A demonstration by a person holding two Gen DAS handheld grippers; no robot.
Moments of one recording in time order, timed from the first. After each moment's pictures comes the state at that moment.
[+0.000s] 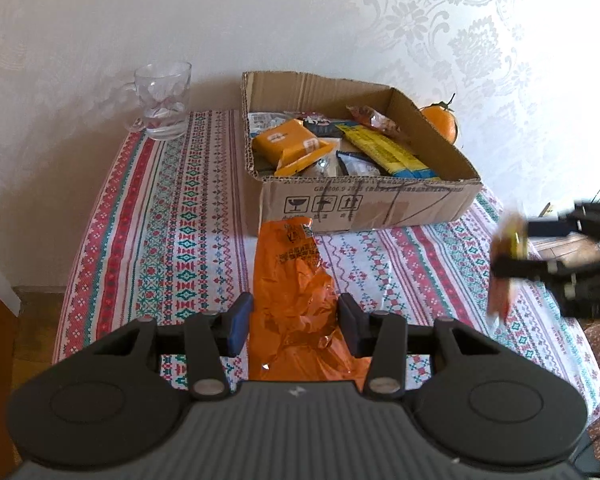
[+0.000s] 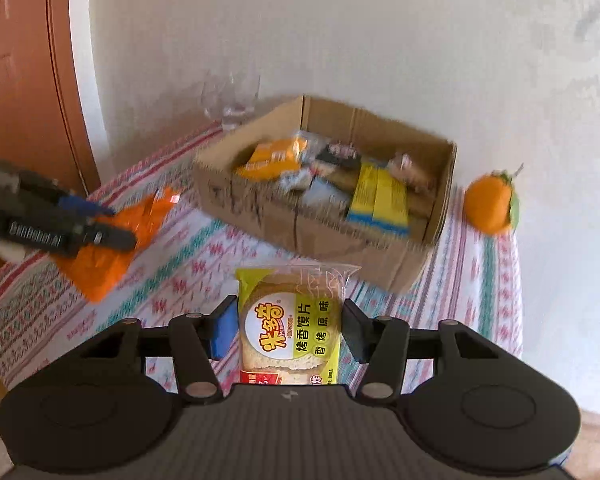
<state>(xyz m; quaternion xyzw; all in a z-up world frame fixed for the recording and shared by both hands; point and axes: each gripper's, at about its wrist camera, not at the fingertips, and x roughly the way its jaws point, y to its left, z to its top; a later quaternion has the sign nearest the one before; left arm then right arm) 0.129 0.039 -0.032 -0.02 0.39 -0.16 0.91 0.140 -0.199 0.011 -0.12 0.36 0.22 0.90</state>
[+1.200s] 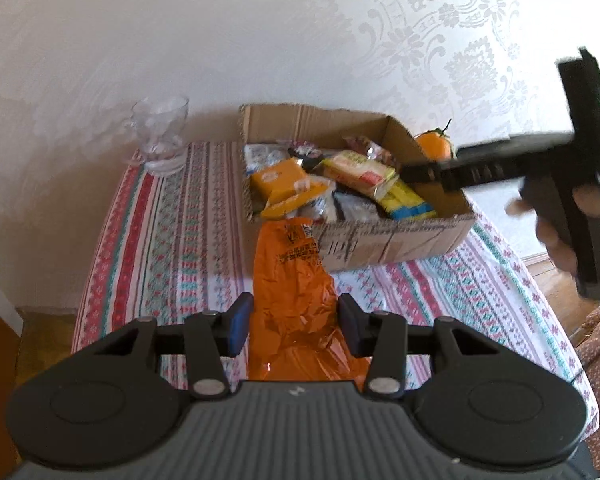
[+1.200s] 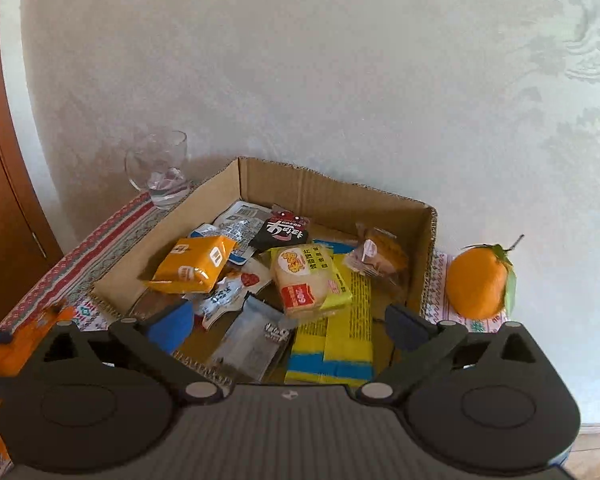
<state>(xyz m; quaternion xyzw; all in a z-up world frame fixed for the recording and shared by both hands) 0.146 0.038 -0.009 -0.01 0.37 -0.16 0.91 0.261 -0.200 0.020 -0.08 0.34 0.18 0.92</state>
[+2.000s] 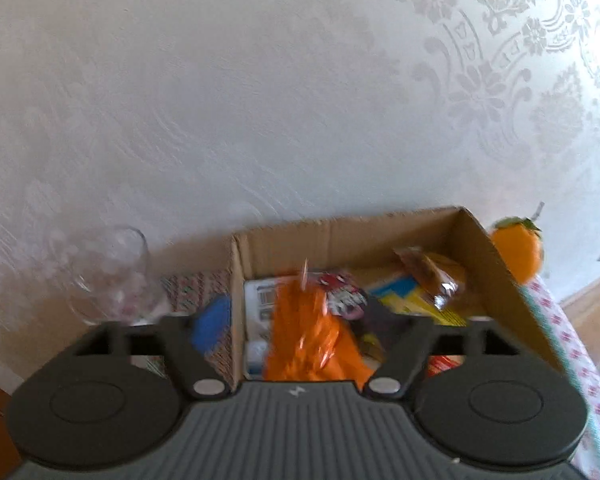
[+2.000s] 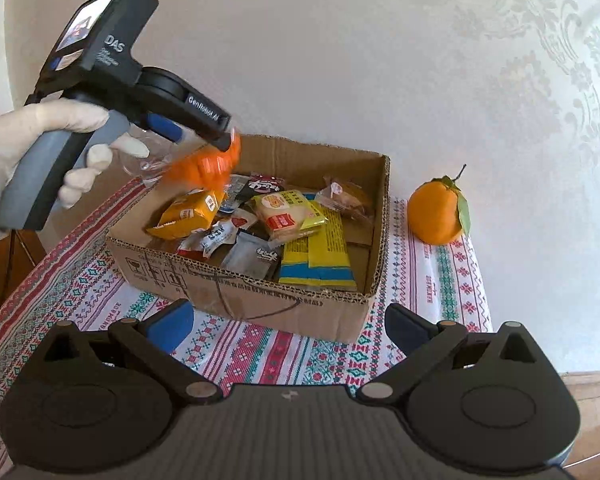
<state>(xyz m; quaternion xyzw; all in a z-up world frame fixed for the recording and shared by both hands) 0.337 -0.036 0.017 0.05 0.34 -0.10 0.94 0.181 -0.220 0.003 -0.05 0.34 0.12 0.93</state>
